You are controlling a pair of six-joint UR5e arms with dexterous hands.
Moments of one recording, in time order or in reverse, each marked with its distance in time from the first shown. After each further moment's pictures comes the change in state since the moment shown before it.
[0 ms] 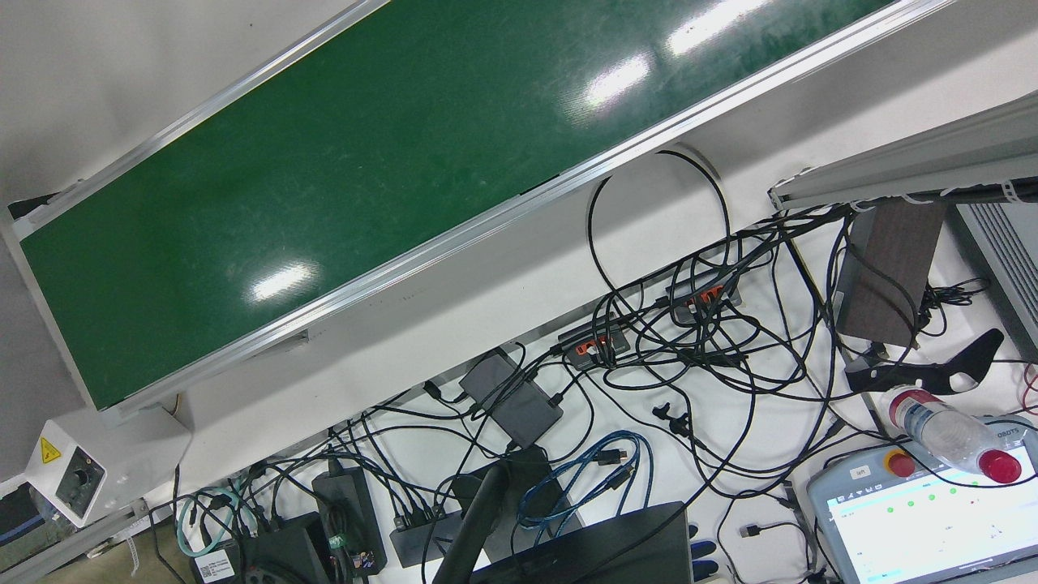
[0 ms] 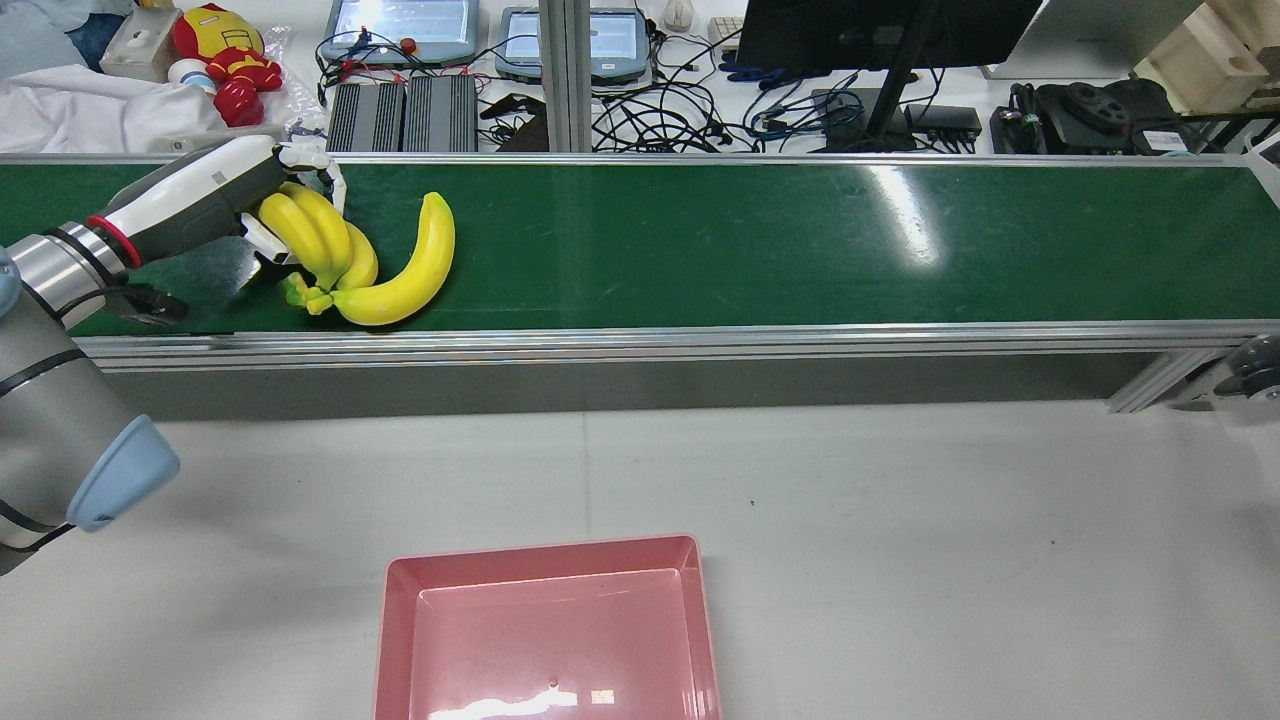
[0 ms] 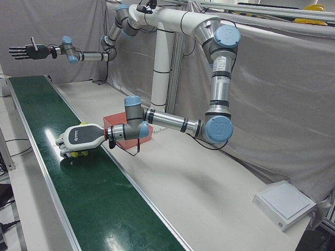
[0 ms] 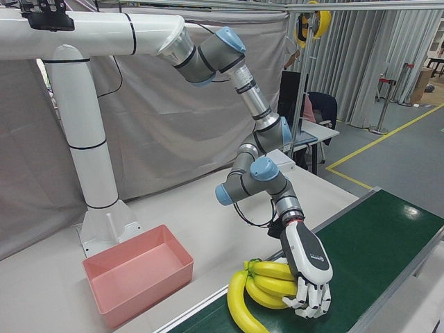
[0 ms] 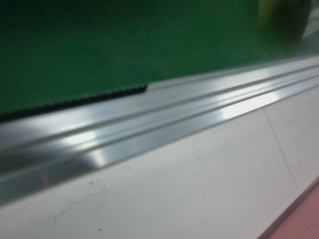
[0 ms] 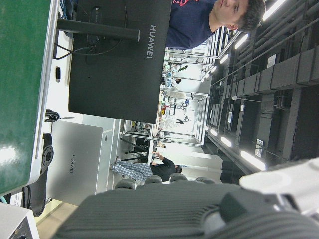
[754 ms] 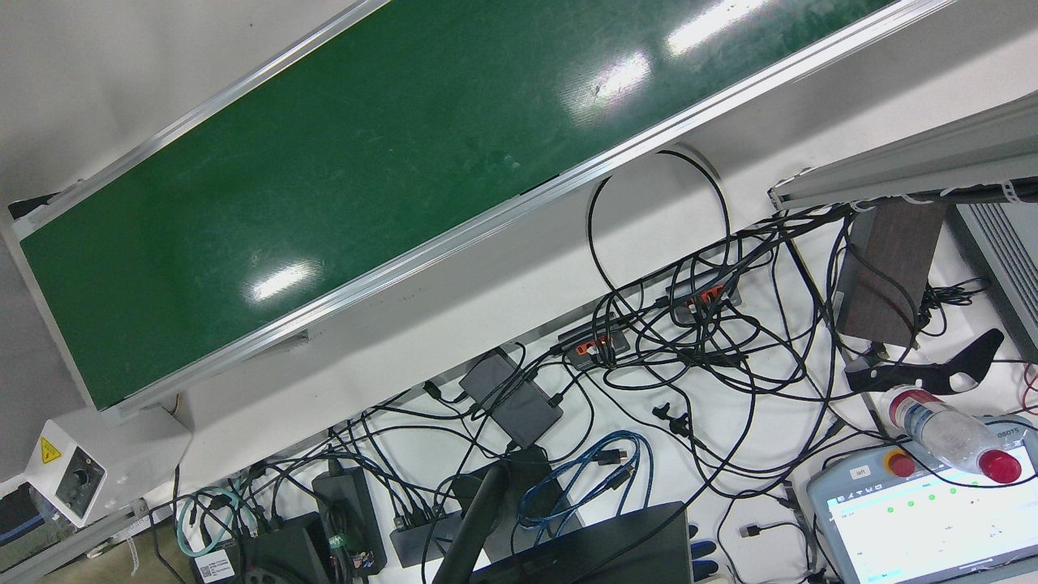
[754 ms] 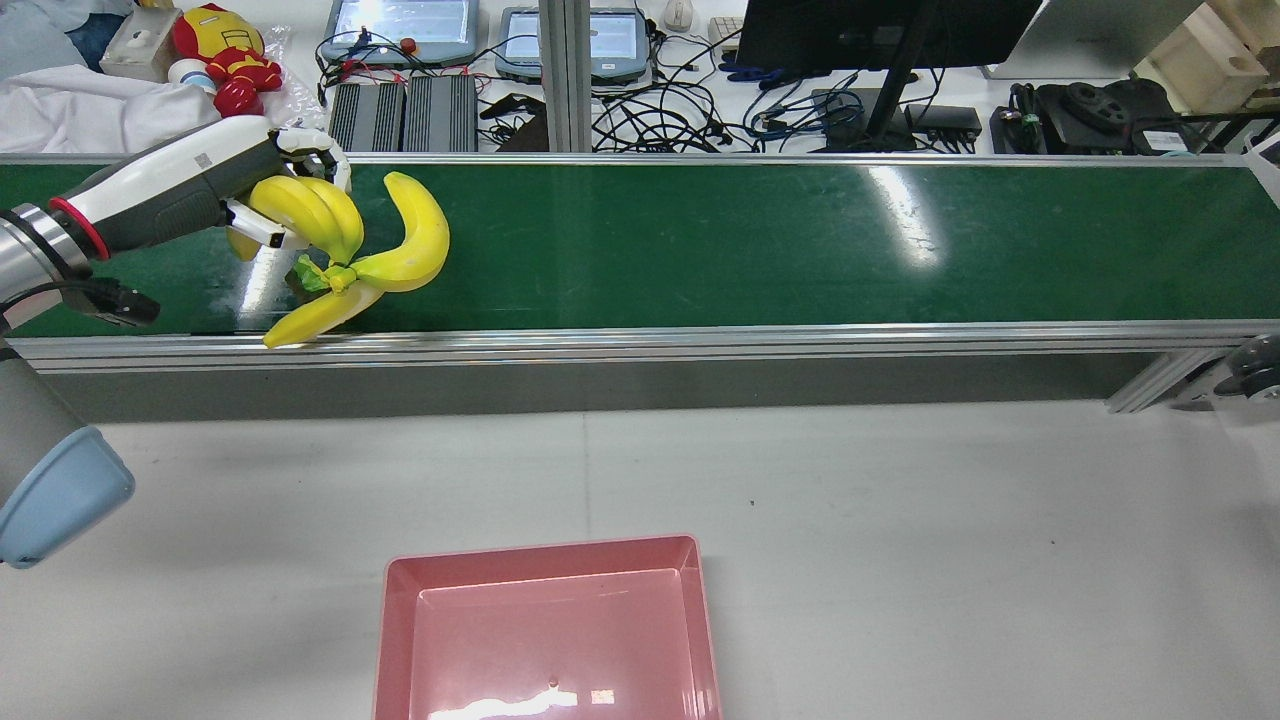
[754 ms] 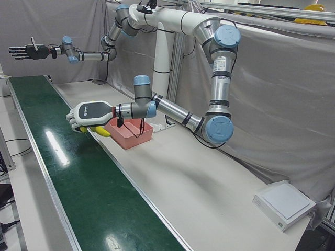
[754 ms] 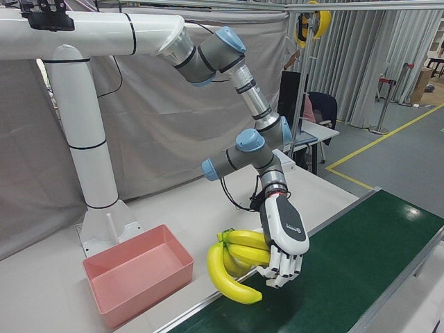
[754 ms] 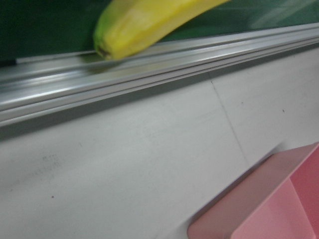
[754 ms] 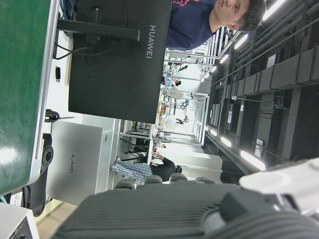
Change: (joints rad) left arm -0.001 0.003 -0.275 0.202 0.077 -0.006; right arm 0.000 0.000 0.000 0.000 0.000 0.000
